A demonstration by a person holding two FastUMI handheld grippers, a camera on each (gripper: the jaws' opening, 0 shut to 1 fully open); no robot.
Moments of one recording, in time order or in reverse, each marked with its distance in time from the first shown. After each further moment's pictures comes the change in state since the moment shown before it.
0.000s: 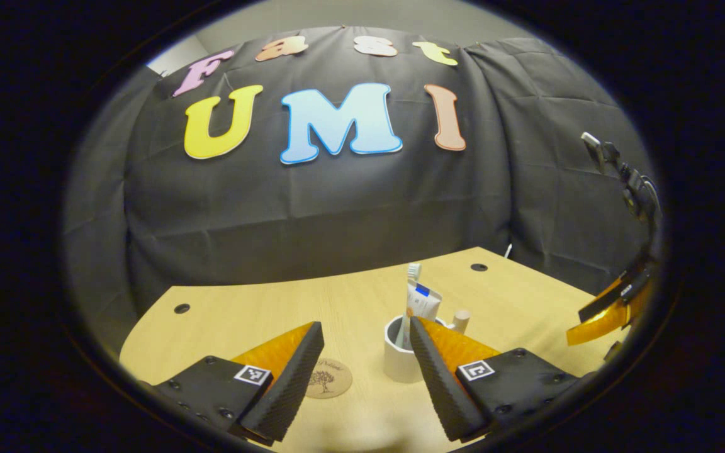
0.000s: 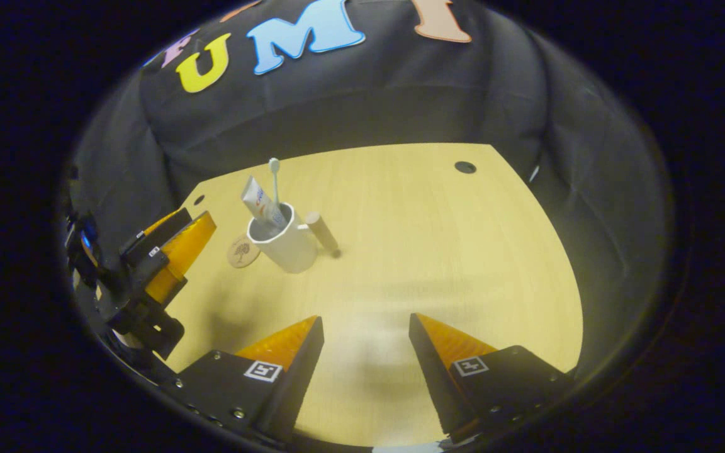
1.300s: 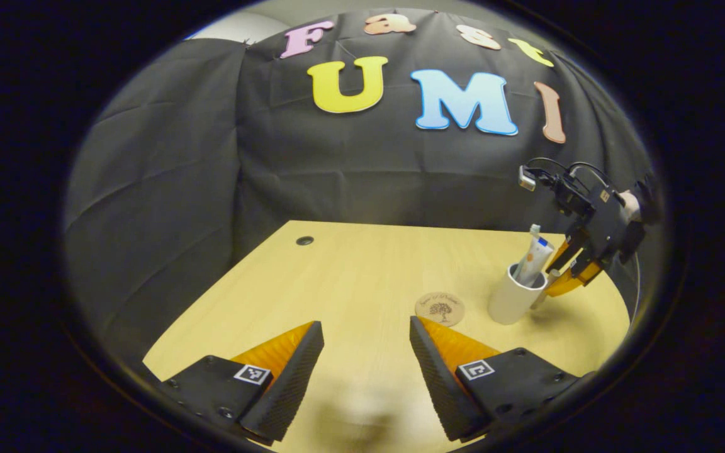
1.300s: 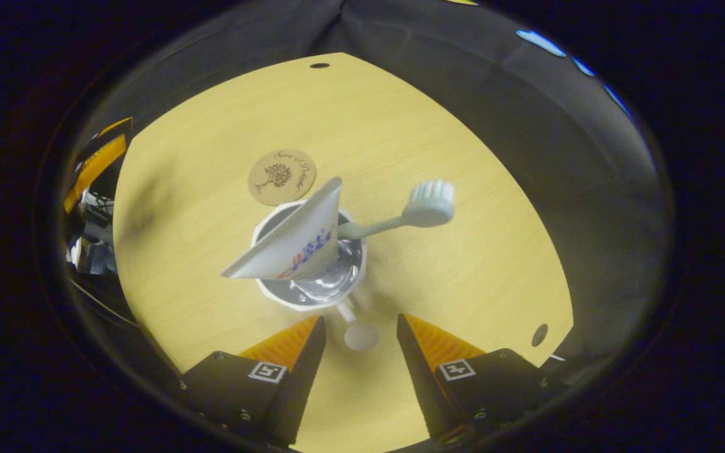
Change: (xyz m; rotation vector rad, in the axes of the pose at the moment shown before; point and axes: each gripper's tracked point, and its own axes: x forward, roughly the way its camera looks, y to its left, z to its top) left arm -0.165 0.148 -0.061 -0.208 0.202 0.457; right arm 0.121 0.047 0.095 -0.928 0.389 0.174
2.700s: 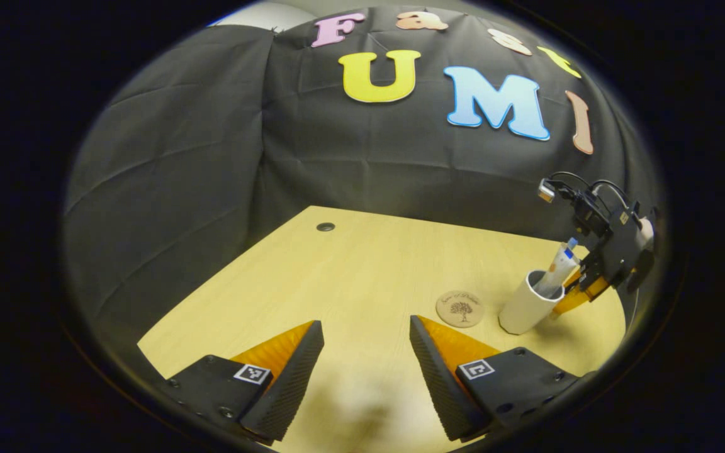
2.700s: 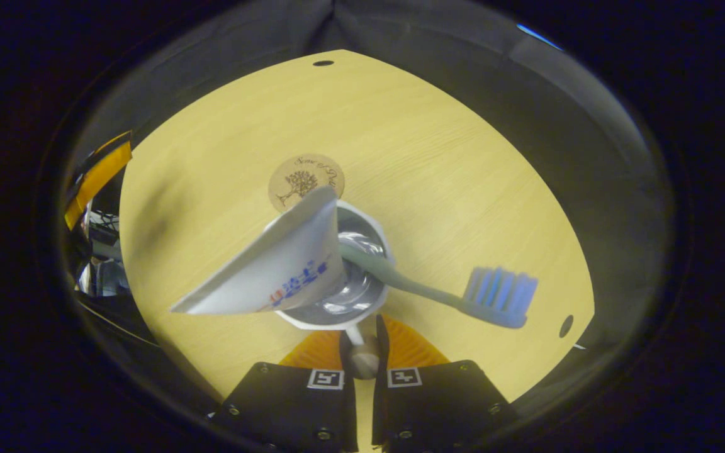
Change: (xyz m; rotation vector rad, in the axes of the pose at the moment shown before) left arm 0.013 0.018 -0.013 -0.081 0.031 0.065; right arm 0.008 0.046 0.023 0.101 -0.002 0.050
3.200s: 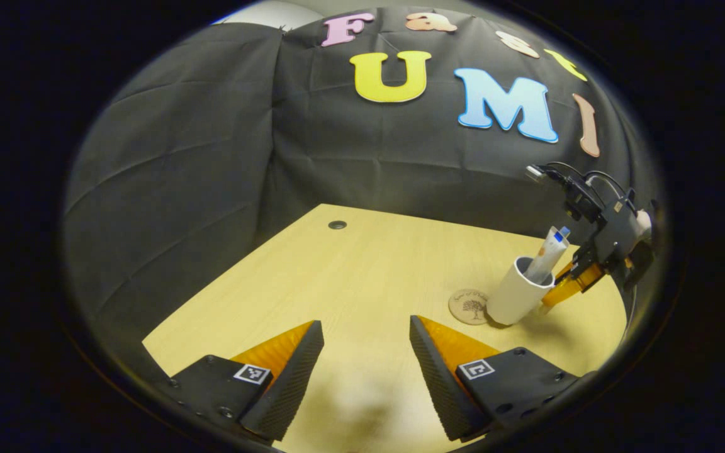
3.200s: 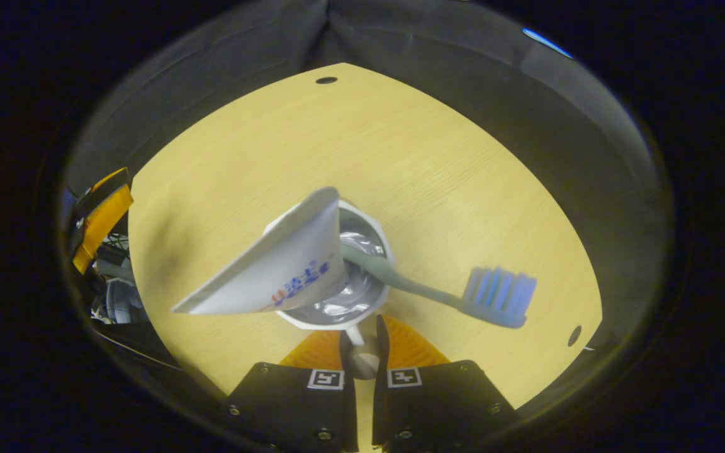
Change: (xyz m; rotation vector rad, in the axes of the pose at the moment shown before) left arm -0.004 0.017 0.000 -0.018 -0.001 0.039; right arm 0.002 0.025 0.054 0.018 -0.053 0.031
